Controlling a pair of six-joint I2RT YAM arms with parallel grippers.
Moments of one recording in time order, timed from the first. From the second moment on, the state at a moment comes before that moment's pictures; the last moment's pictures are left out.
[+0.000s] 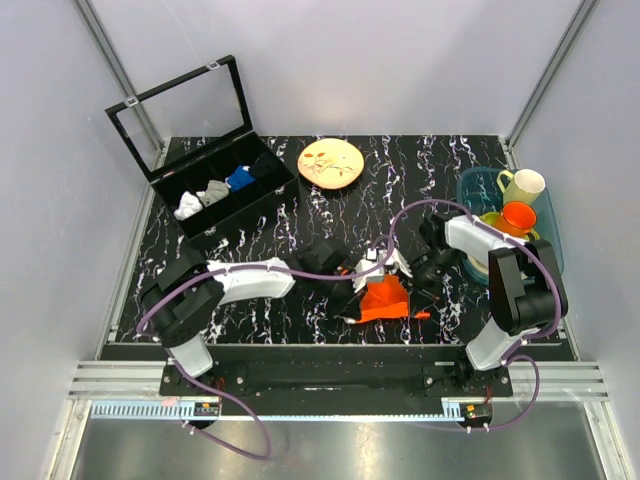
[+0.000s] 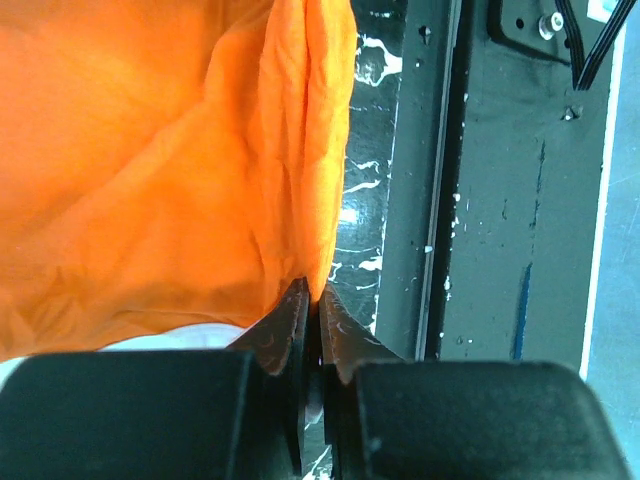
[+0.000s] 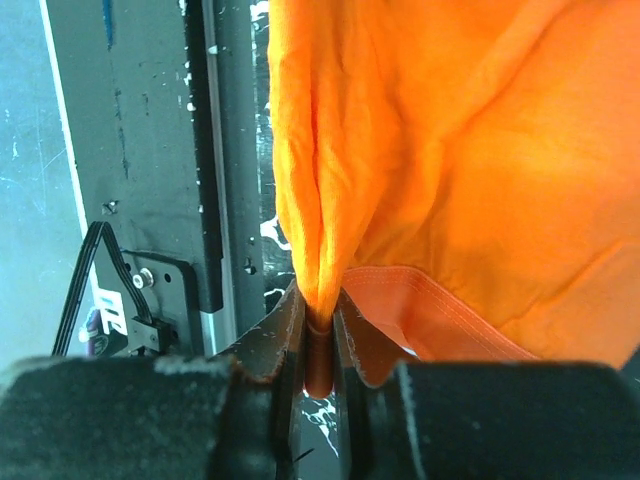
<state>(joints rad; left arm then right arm) -0.96 1.69 0.92 -0.09 0.63 0.11 0.24 1.66 0.97 -1.23 -0.67 -1.32</state>
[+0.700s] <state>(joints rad) -0.79 1.83 1.12 -0.20 0.68 0.15 0.20 1.72 1.14 -1.14 -0.61 -1.15</state>
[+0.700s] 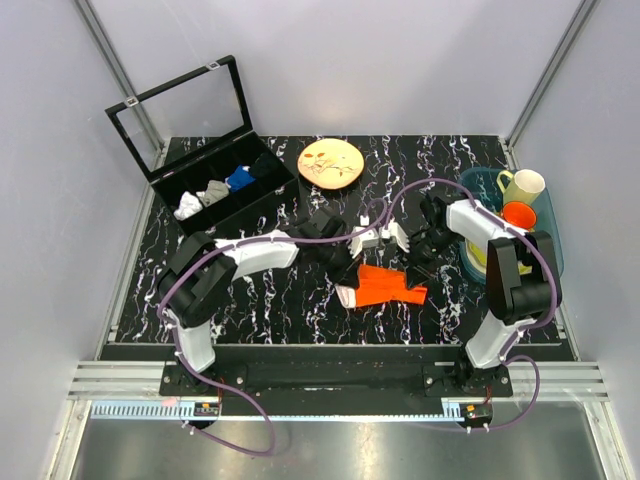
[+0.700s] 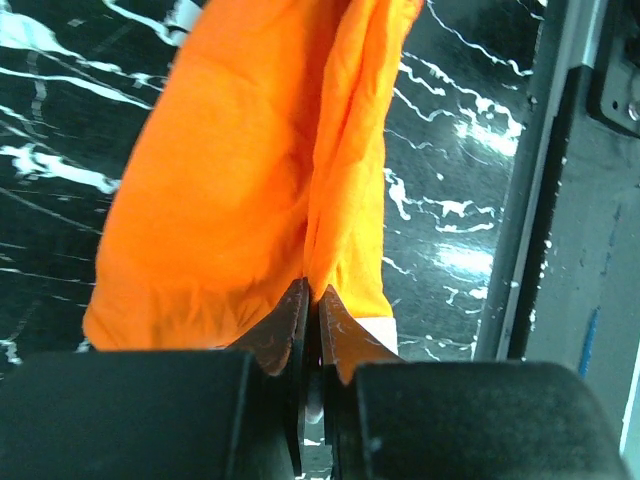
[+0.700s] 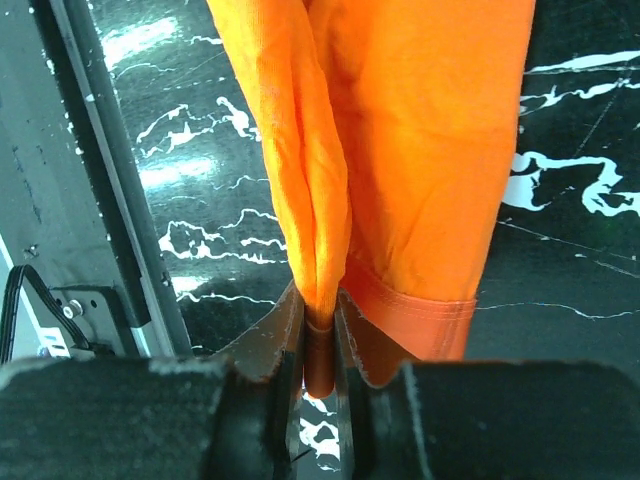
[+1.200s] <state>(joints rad) -0.77 1.93 1.30 -0.31 0.57 0.20 0.17 1.74 1.13 -1.01 -0.56 -1.03</state>
